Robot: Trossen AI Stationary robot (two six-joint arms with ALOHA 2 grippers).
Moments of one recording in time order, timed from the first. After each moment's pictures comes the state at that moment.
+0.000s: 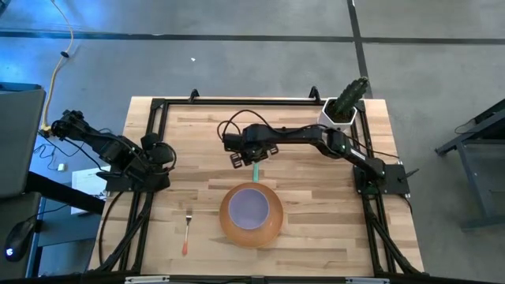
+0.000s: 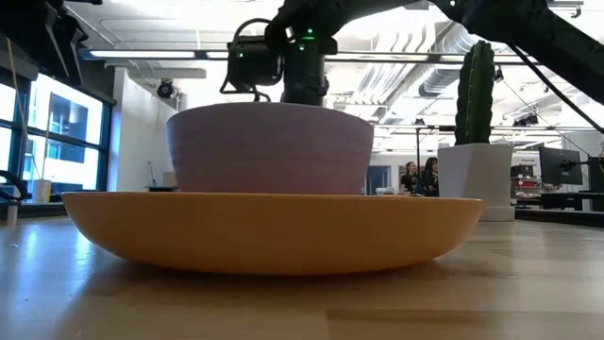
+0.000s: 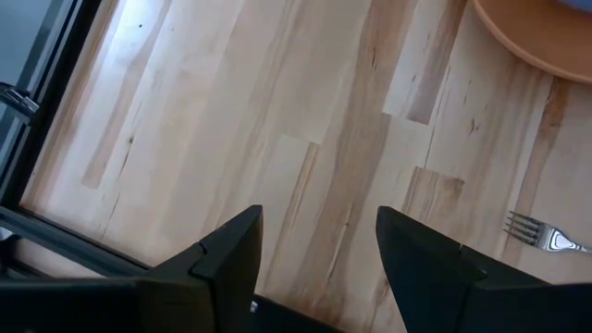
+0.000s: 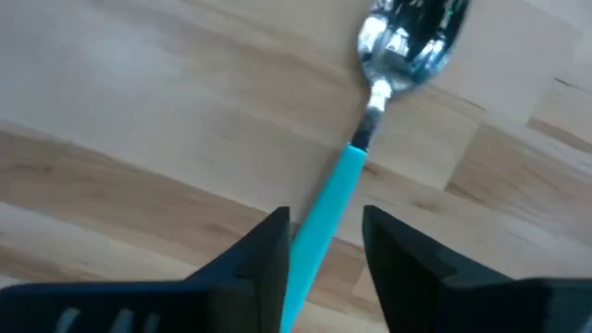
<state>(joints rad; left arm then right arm) -0.39 0.82 0.92 -1.44 -0.48 -0.73 -0.11 2.39 2.16 -1.26 0.05 1.08</state>
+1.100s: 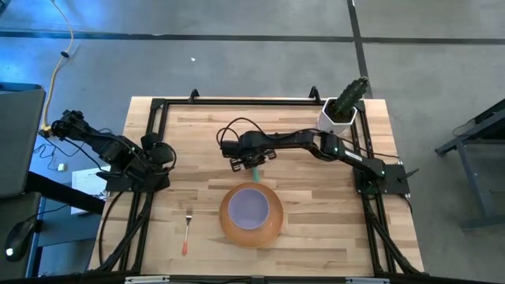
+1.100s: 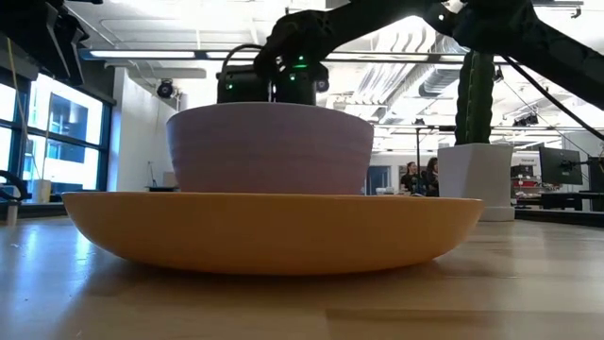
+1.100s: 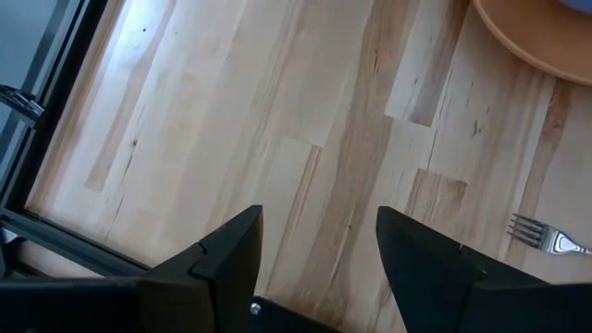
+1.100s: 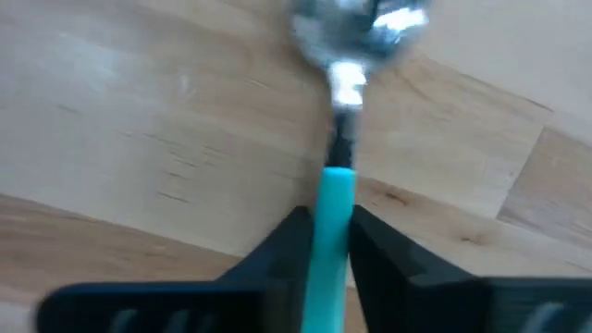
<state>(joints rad) -0.39 0.82 0.92 -1.44 -0.49 -0.73 -0.10 2.50 2.16 -1.21 0.07 1.11</state>
